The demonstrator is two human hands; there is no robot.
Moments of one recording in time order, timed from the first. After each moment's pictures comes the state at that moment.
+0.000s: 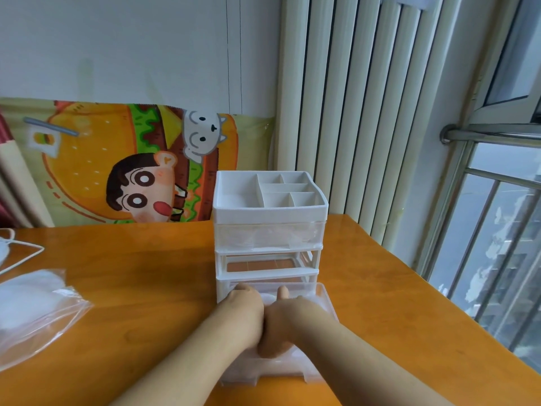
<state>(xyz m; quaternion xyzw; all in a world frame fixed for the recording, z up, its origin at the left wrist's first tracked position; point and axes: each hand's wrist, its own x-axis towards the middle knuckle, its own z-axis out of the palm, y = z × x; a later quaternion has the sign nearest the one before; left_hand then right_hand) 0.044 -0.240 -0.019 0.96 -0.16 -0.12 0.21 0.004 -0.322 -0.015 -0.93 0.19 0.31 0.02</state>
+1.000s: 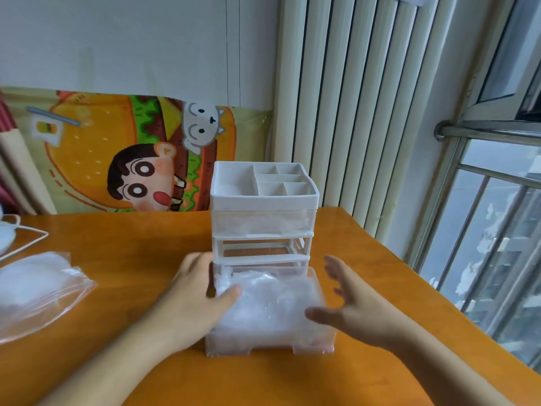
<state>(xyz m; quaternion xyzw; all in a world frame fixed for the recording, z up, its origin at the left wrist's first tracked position) 0.021 -0.137 0.012 0.87 -0.31 -0.08 0.36 -0.139 -0.387 0.012 -0.91 0.18 -0.07 0.37</state>
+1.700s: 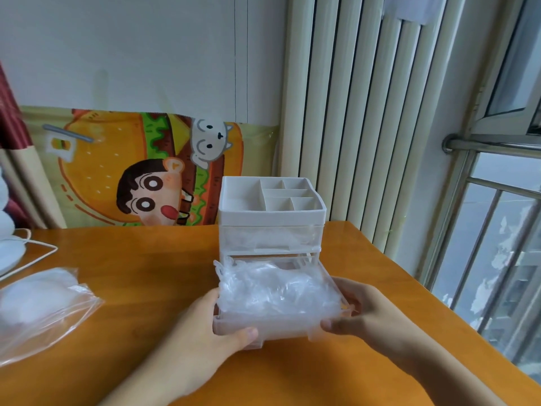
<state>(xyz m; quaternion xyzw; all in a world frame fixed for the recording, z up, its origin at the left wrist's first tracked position) 0.003 -0.132 0.006 0.81 -0.31 -0.10 0.49 -0.133 -0.398 0.019 -0.84 0.11 -0.10 0.52</state>
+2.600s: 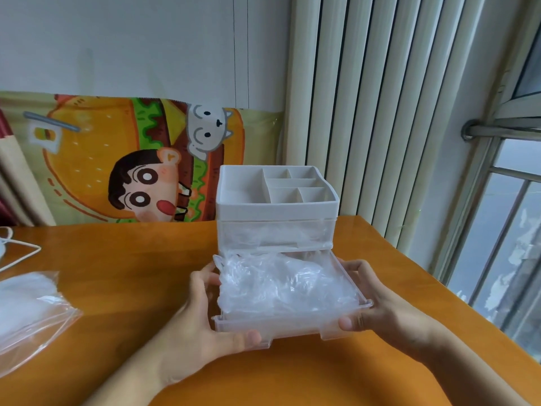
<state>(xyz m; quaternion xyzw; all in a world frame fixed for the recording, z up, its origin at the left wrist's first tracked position) 0.069 -0.150 -0.021 0.75 -0.35 -0.18 0.54 -0.087 -0.449 -0.006 -0.79 0.04 -0.06 0.61</state>
